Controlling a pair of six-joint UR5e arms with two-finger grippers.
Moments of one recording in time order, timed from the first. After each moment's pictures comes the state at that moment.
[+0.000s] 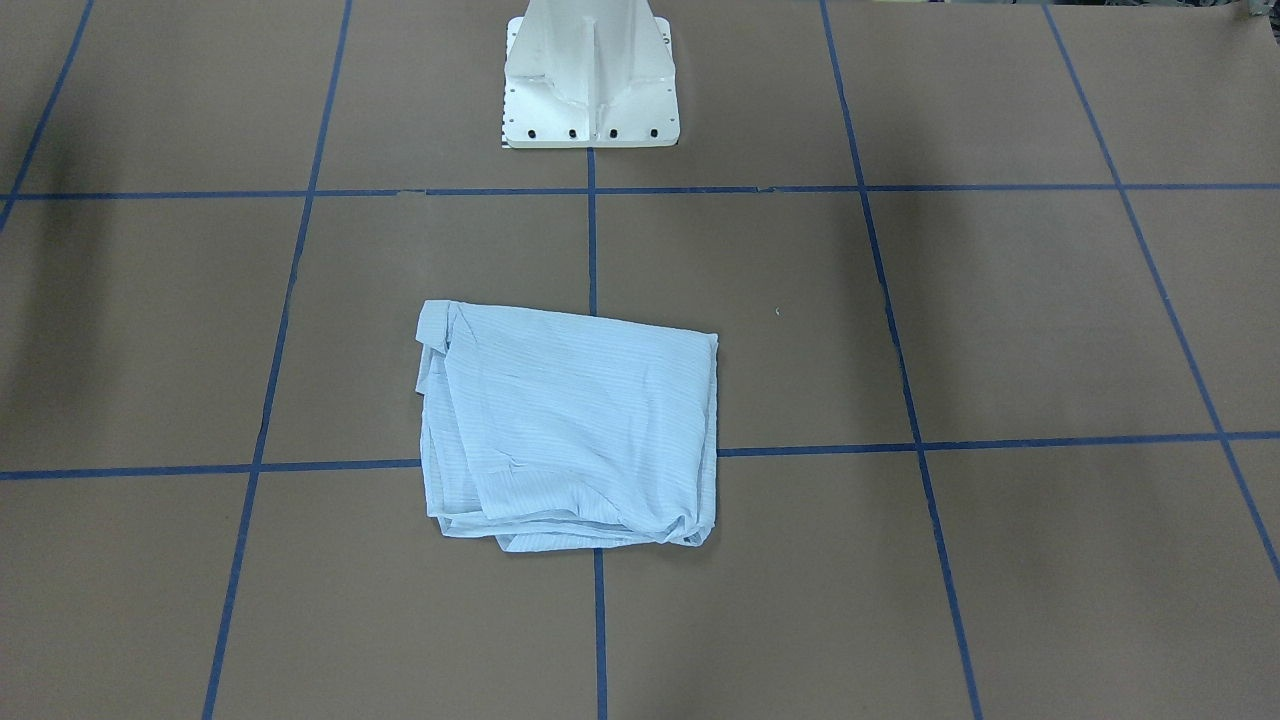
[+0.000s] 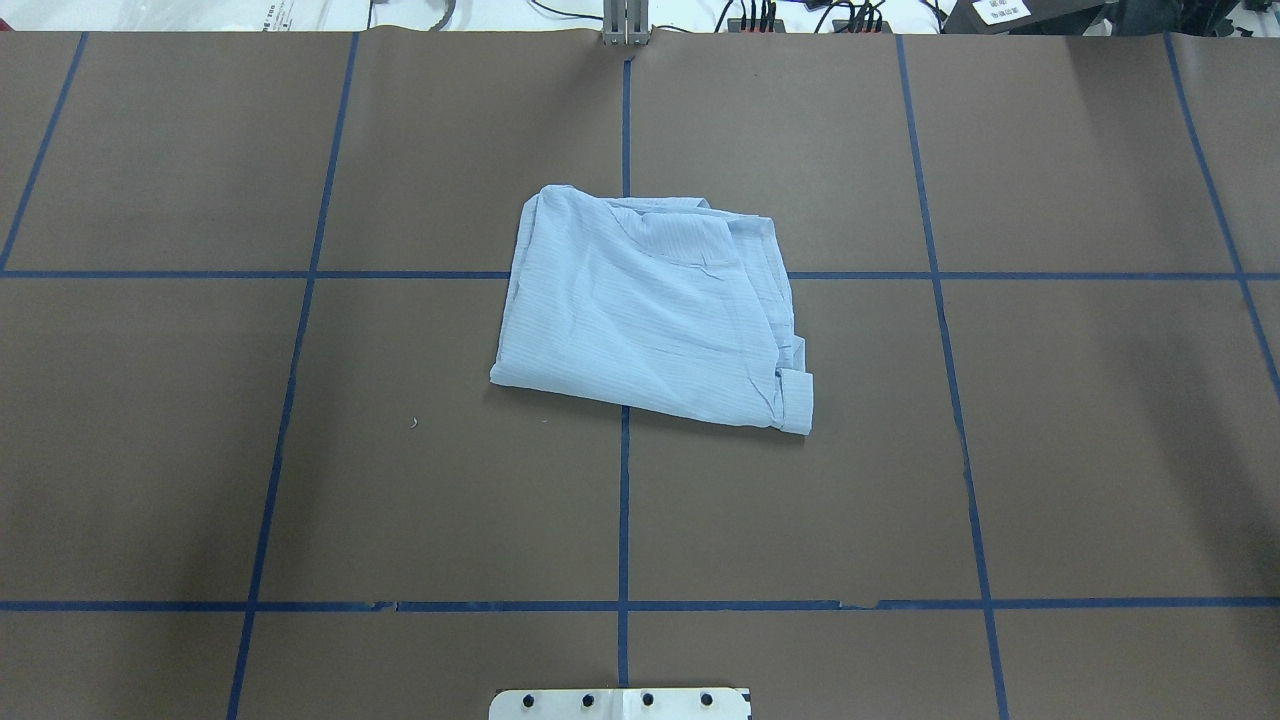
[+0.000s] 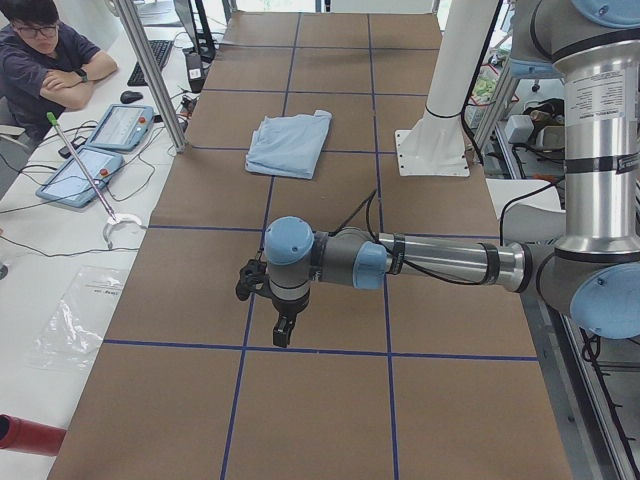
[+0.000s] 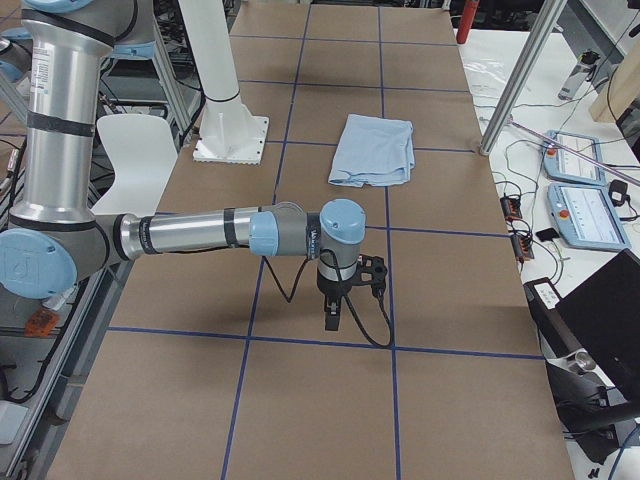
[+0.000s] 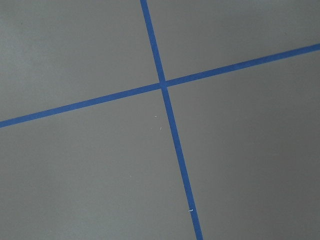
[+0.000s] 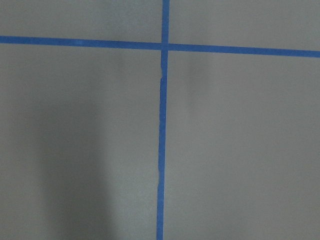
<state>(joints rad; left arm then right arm) -1.54 -1.45 -1.77 -1.61 -2.31 0.12 1.48 -1.74 1.86 -1.67 2.24 0.07</state>
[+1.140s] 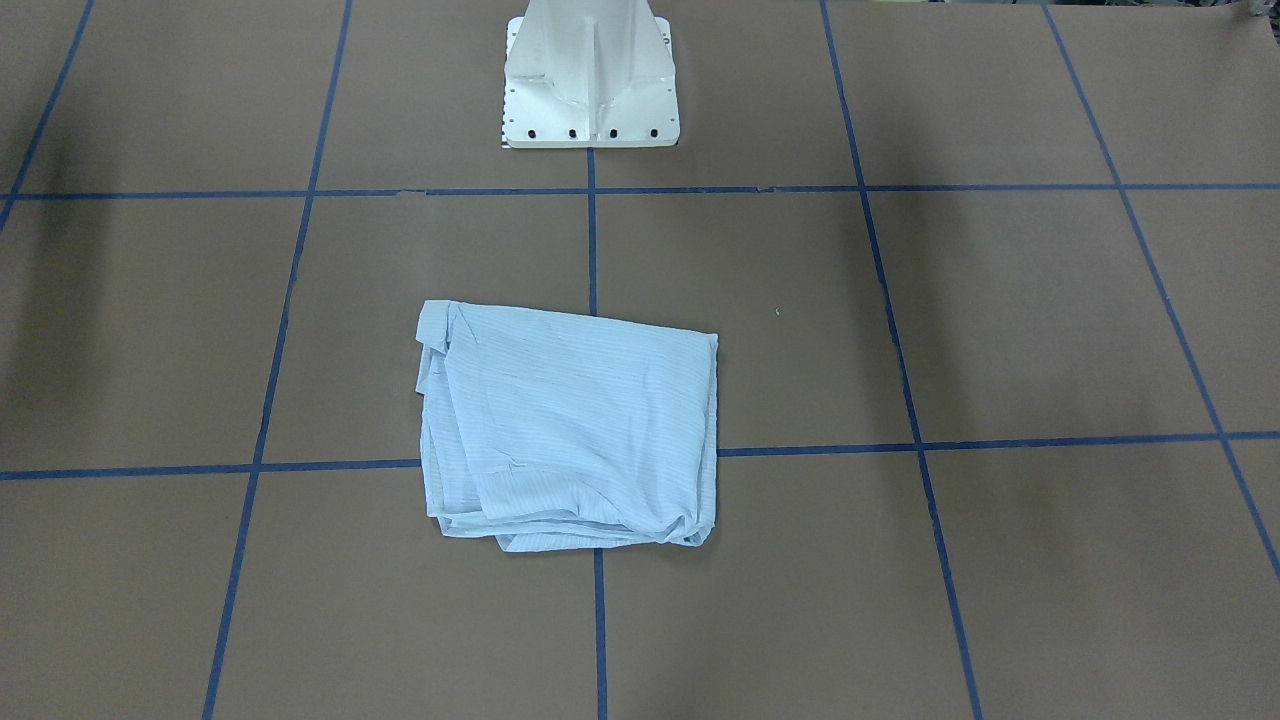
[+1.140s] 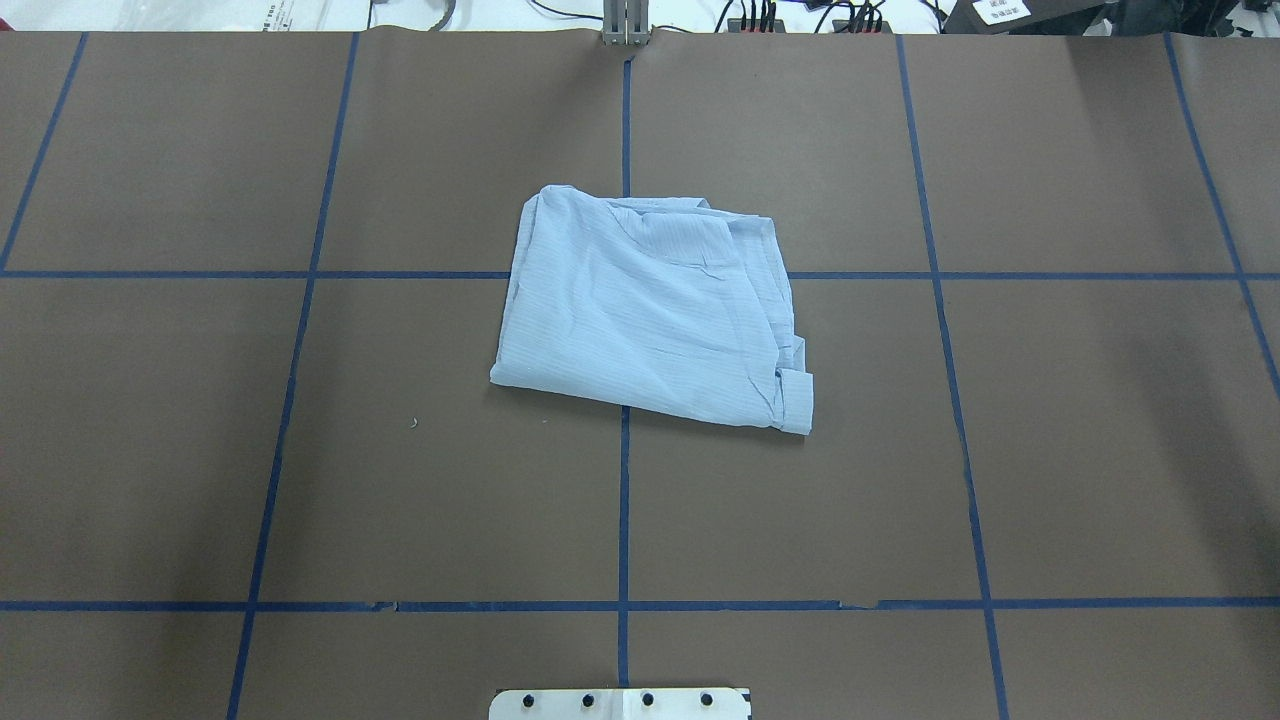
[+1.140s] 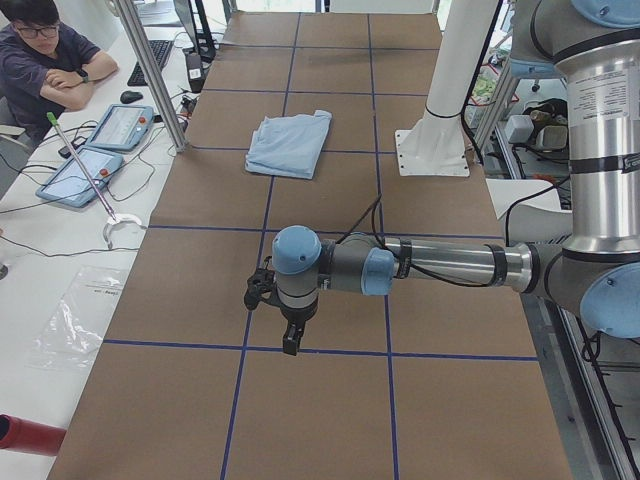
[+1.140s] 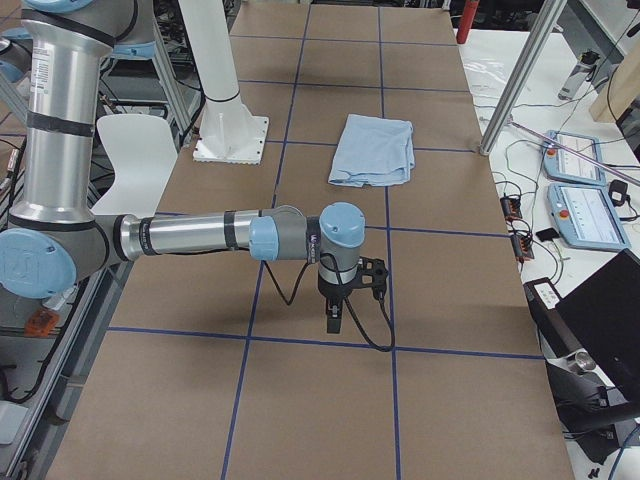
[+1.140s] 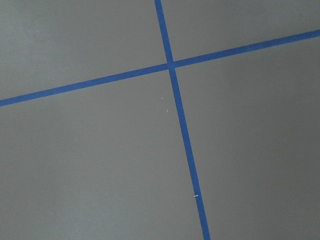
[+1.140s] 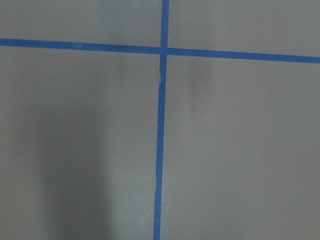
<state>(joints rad) -1.54 -1.41 -1.78 -1.61 -2.31 0.12 1.48 -1.74 1.84 -1.62 2.24 0.07</state>
